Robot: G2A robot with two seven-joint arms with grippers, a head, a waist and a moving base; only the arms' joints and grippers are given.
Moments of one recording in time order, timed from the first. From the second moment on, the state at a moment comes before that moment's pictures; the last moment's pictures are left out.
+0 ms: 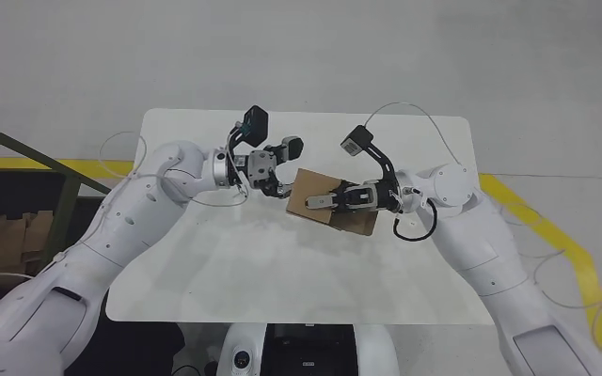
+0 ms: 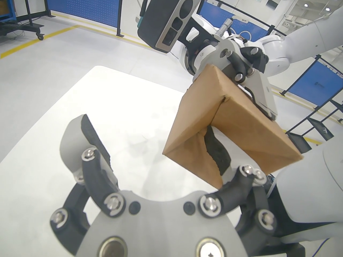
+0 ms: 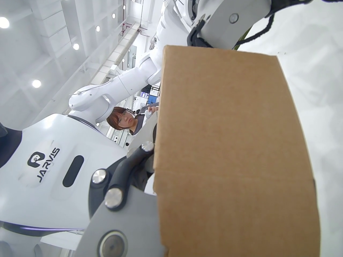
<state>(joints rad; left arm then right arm) 0.74 -0.91 -0.75 -1.36 0.46 -1.01 -0.21 -0.87 -1.19 0.96 -1.41 0.55 -0.31 1.29</state>
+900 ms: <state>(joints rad) 0.76 -0.90 -0.75 -1.38 0.44 -1.01 -0.22 -0.84 -1.20 0.96 -1.35 0.68 -0.36 1.46</state>
